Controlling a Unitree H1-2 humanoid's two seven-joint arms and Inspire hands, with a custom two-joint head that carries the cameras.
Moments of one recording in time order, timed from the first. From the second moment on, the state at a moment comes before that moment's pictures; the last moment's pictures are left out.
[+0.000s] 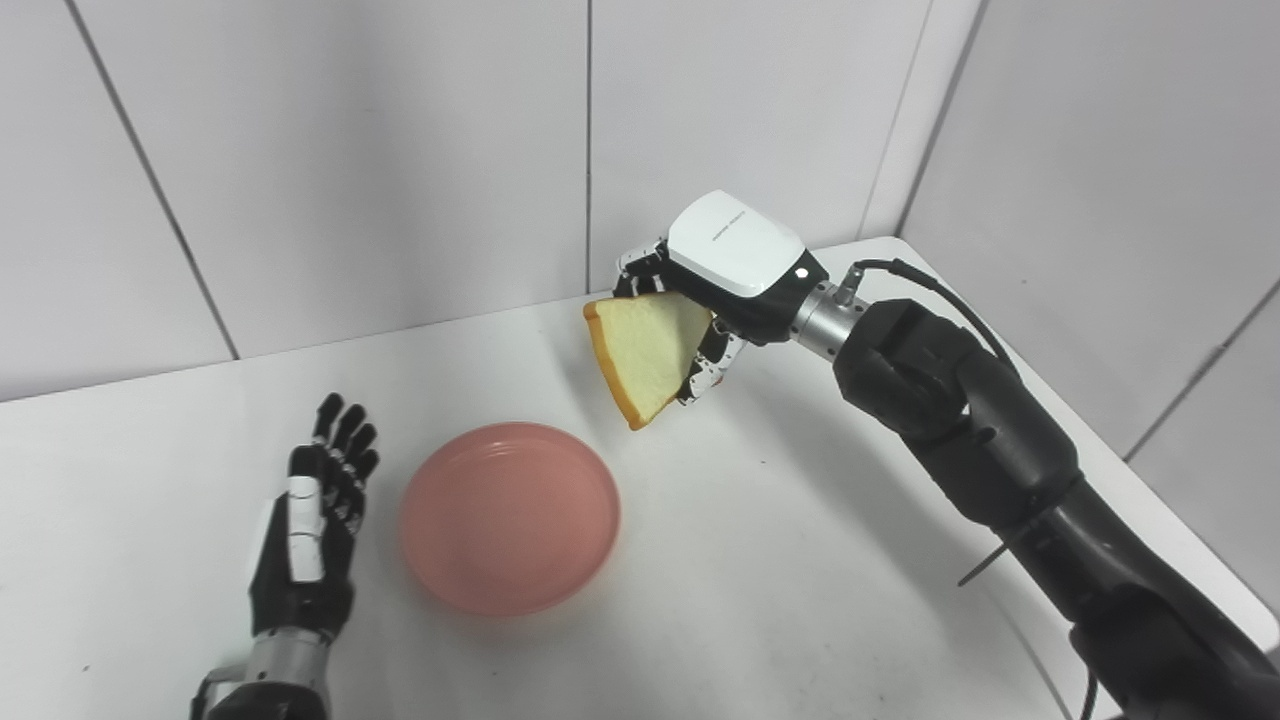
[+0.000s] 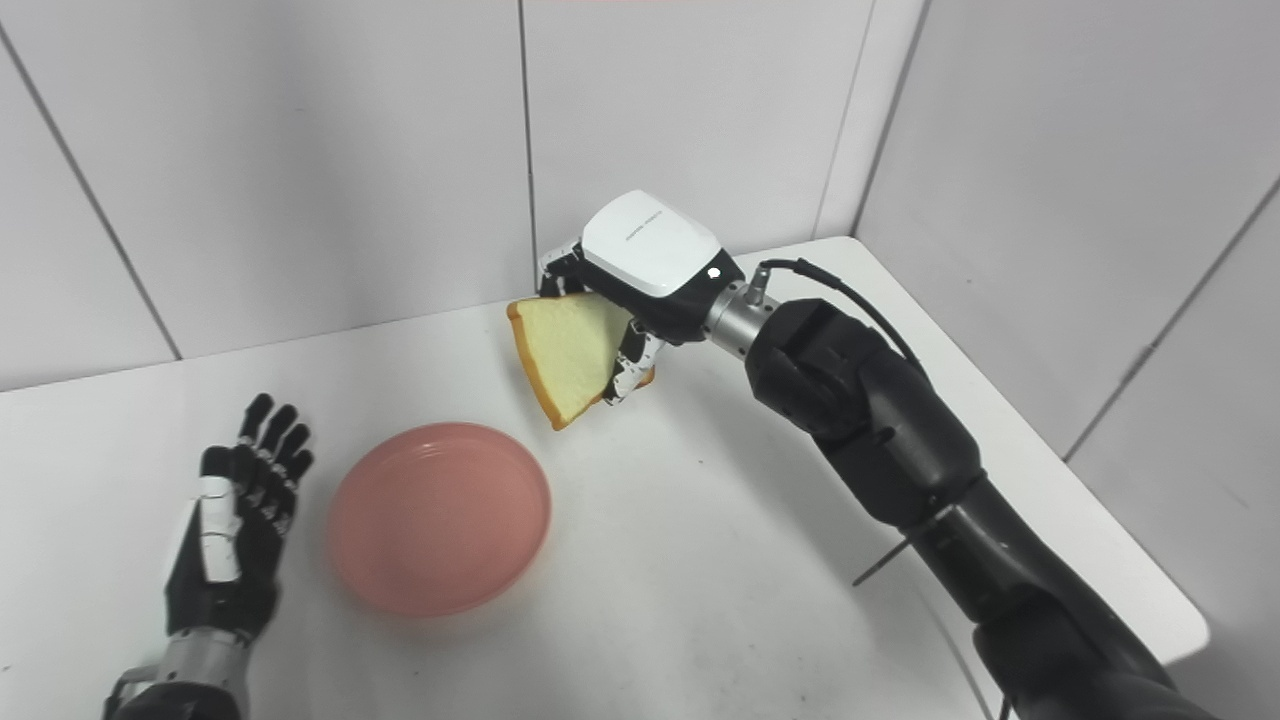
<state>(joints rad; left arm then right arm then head) -0.35 -0.08 -0.04 0.42 -0.16 -0.19 -0.21 -0.55 -0.62 0.18 -0.11 -0.78 -0.20 0.30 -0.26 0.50</state>
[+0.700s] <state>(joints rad) -0.34 -0.14 -0.05 0.42 -0.13 -0.20 -0.17 -0.60 -0.38 0.40 -0.07 -0.91 -0.20 0.44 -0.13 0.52</state>
